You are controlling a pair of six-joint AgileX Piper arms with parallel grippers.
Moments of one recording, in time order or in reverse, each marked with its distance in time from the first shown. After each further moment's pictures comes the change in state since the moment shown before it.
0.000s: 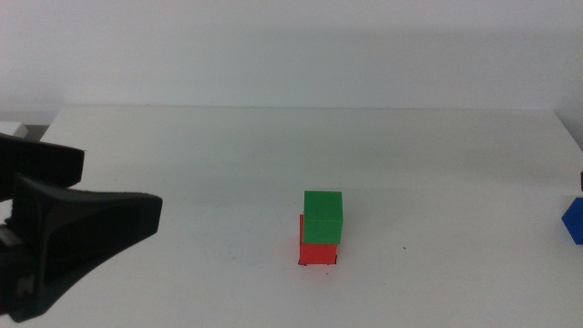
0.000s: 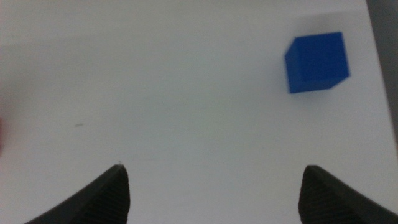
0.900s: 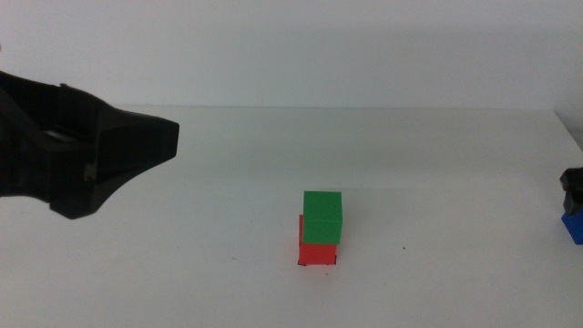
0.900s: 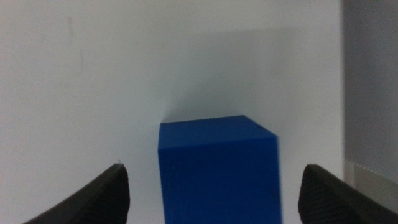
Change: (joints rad) left arm 0.000 0.116 -0.093 0.154 -0.013 -0.142; right arm -0.241 0.792 -0.271 -0.097 -0.187 -0.246
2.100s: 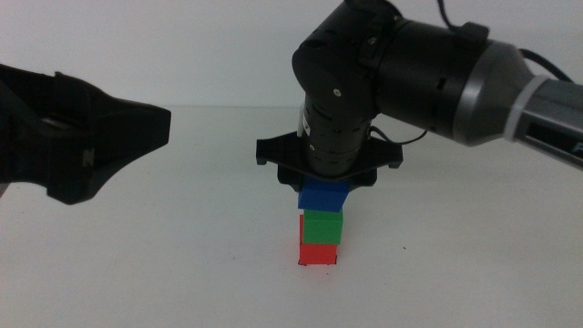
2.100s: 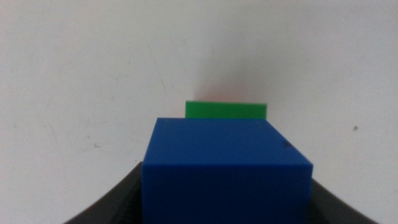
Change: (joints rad) left arm 0.000 0.004 -0.004 0.057 -0.004 -0.031; right arm 1.058 0.002 -0.438 -0.157 0.369 1.010
